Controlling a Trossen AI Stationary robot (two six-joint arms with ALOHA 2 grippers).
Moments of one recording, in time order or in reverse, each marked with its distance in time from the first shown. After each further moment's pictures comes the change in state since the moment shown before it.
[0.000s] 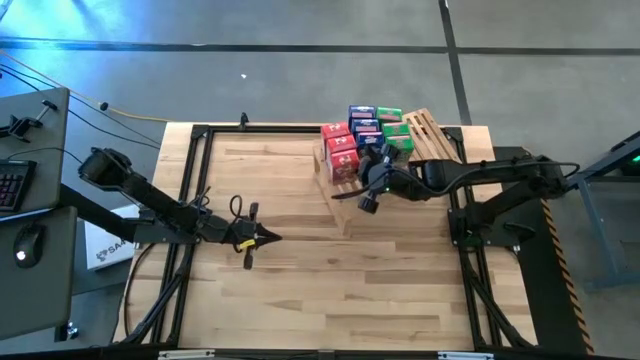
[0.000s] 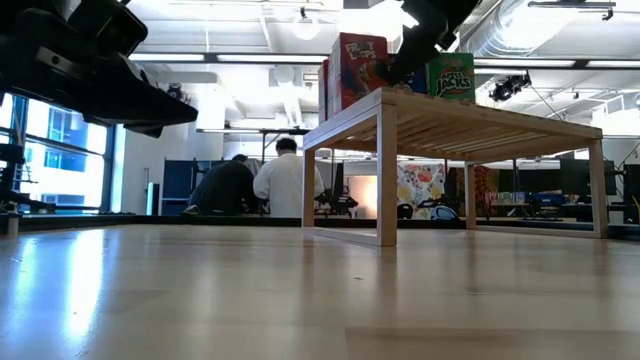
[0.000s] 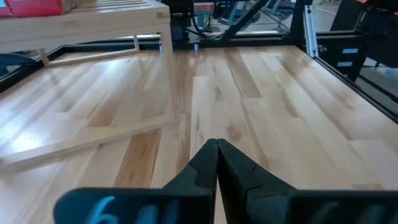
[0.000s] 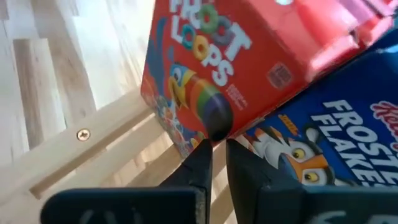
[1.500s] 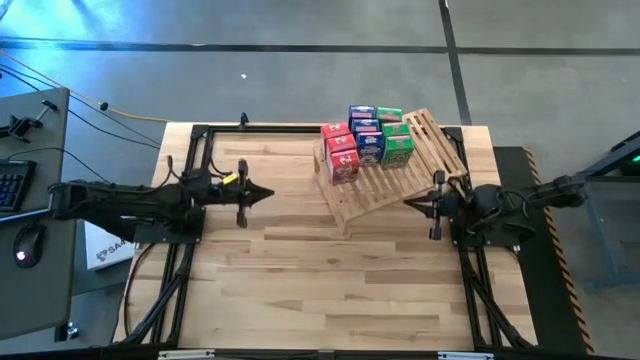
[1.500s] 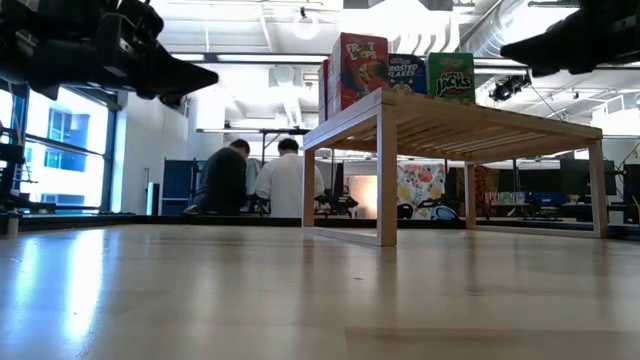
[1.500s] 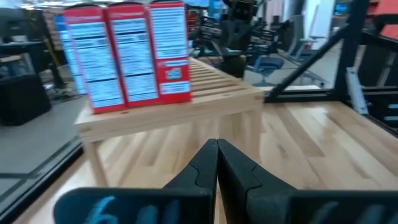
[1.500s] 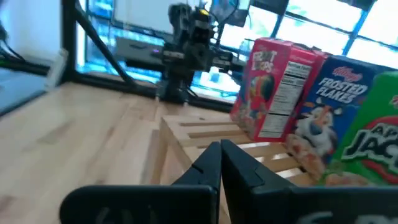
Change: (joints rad) left arm 0.614 -0.477 0.000 -0.259 0.509 0.152; right arm 0.216 -1.163 -0.978 0.610 -0.198 -0.324
